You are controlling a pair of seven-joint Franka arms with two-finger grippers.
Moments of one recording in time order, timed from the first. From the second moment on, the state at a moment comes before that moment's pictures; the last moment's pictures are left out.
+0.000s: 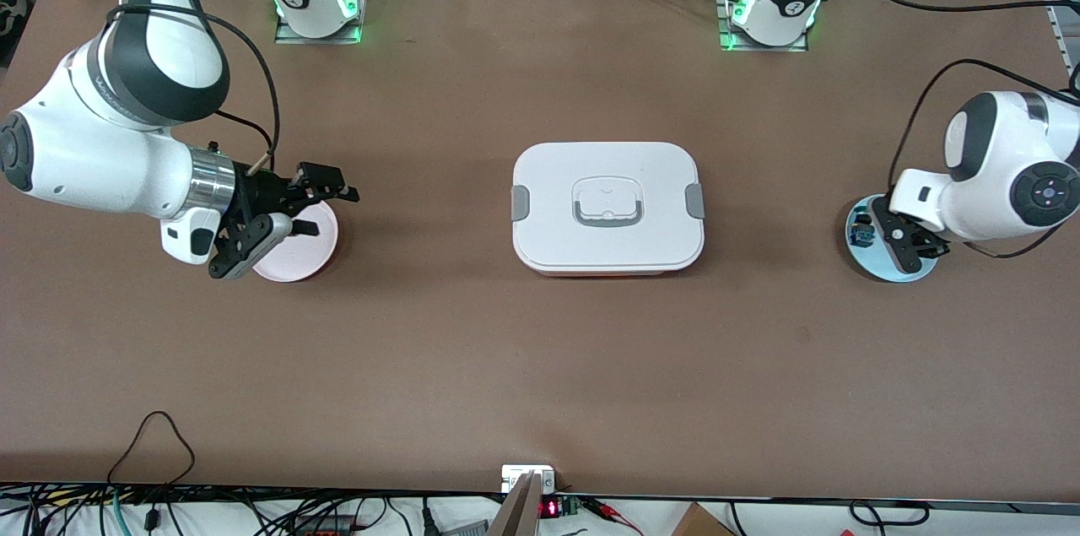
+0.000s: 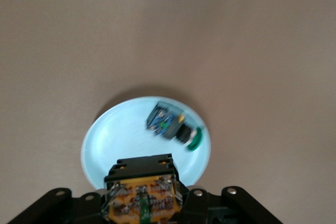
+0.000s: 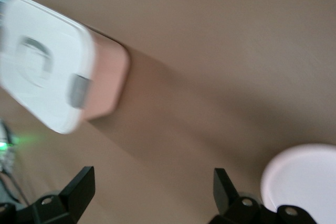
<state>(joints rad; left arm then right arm) 0.50 0.36 -0.38 -1.91 0.36 2.04 1.23 0.26 0.31 -0.10 -1.62 0.43 1.78 -0.35</state>
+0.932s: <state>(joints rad) 0.67 0.57 -0.38 -1.94 0.51 2.24 1.46 0.15 0.15 -0.11 -1.54 -0.07 1.55 -0.01</state>
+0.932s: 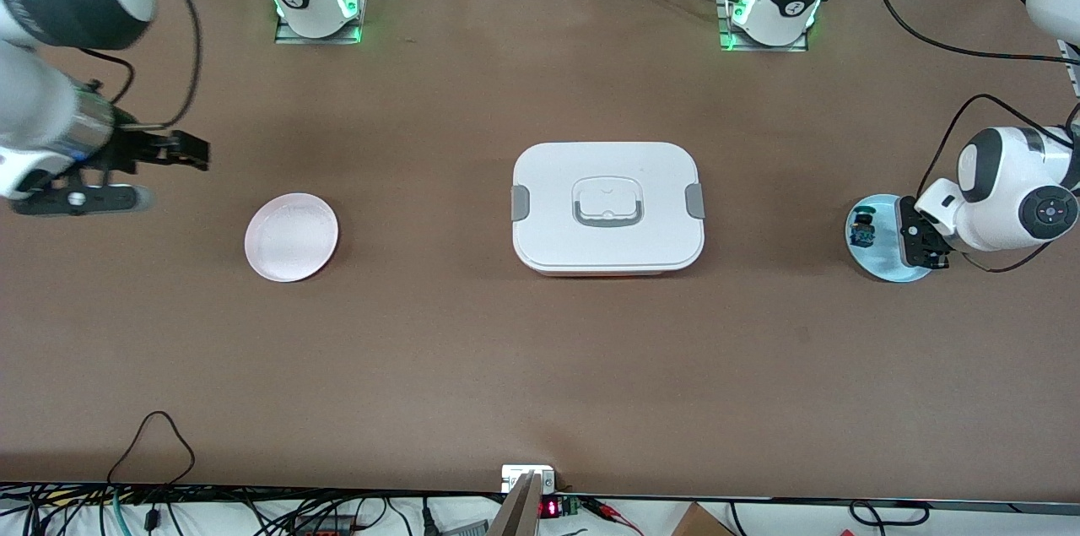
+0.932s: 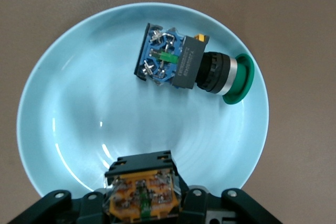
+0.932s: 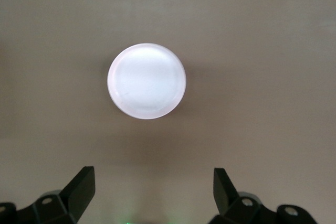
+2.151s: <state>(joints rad) 0.68 0.49 -0.49 -1.89 0.51 2.02 1.32 0.06 0.08 -0.11 -1.58 -0.02 1.54 -0.01</state>
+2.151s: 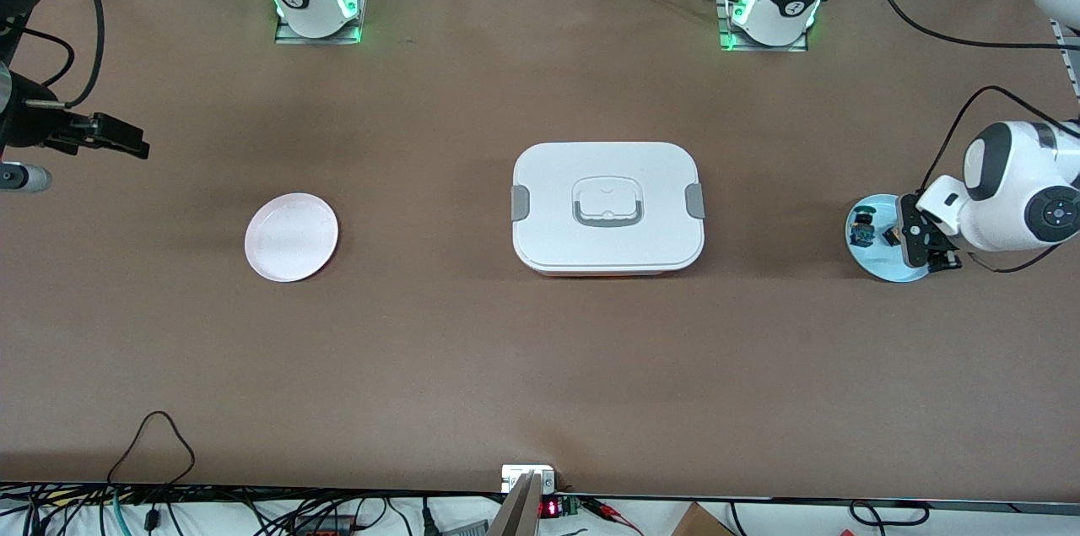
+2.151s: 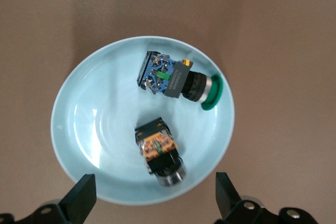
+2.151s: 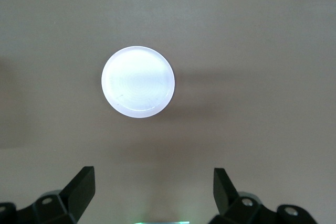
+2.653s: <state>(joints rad) 0.68 0.41 -0.56 -1.67 0.30 1.64 0.96 0.05 0.05 -0.11 -1.60 -0.02 1.55 -0.01</state>
